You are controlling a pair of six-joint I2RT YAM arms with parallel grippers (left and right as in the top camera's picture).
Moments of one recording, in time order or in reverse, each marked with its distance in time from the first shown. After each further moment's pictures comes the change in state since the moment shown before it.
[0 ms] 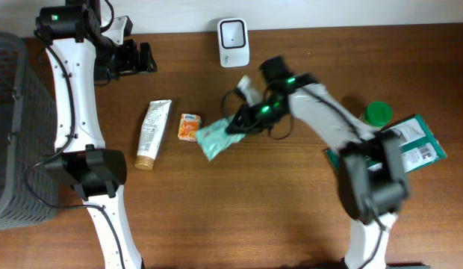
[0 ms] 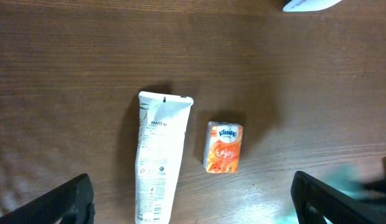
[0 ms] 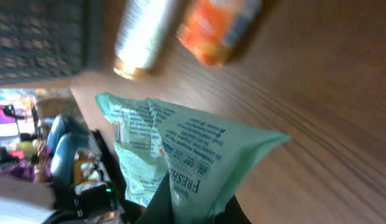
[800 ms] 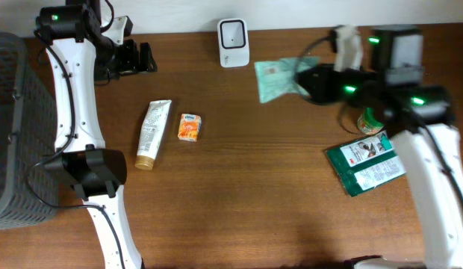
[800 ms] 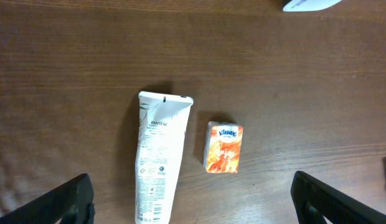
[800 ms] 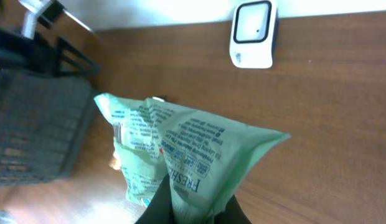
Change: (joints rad) left arm 0.000 0.000 0.000 0.001 0.000 0.000; right arm -0.188 -0.544 0.000 0.008 0.349 0.117
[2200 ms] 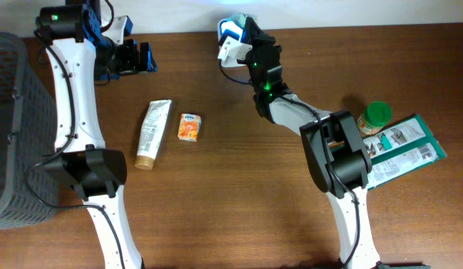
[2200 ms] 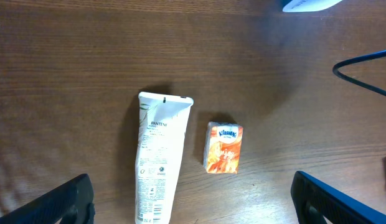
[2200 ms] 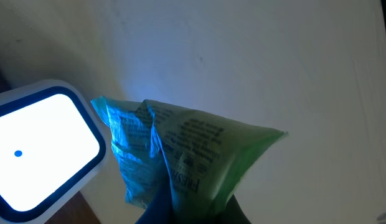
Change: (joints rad) left arm 0.000 0.000 0.000 0.001 0.000 0.000; right arm 0.242 0.900 0.027 1.643 0.728 -1.343
